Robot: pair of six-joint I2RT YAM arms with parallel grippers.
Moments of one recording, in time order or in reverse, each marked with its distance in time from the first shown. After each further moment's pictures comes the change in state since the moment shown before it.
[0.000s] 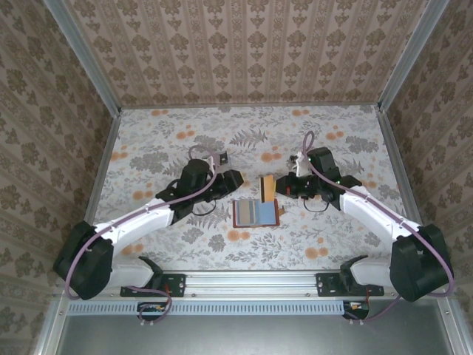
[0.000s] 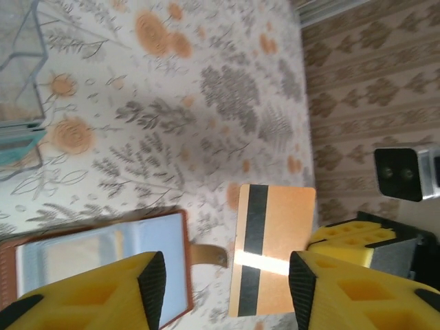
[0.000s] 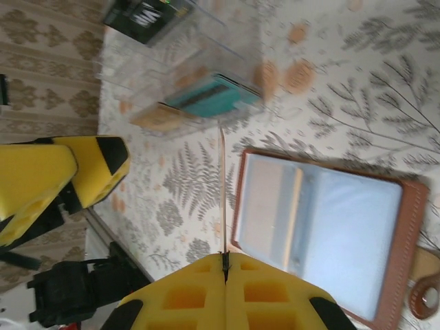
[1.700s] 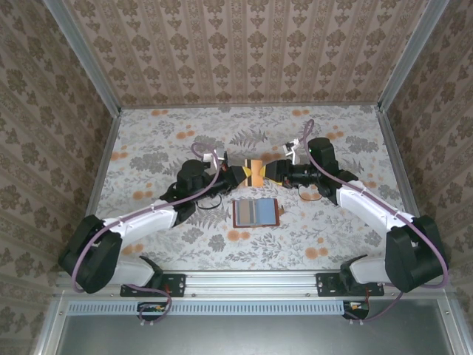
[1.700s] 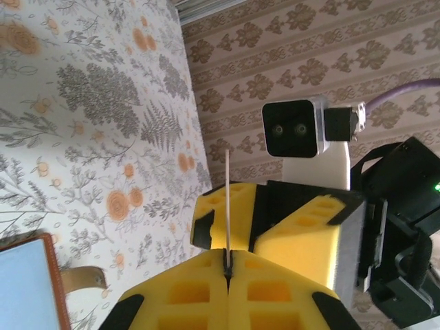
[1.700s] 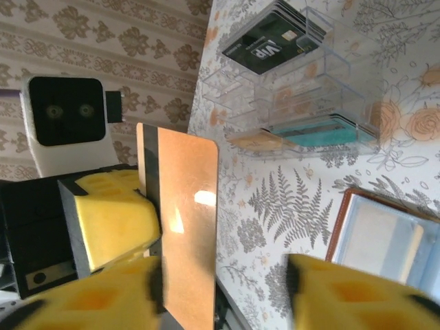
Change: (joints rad) left arm -0.010 0.051 -0.042 0.377 0.170 -0.128; right arm -0.006 0.069 0.030 0.242 -0.179 0.135
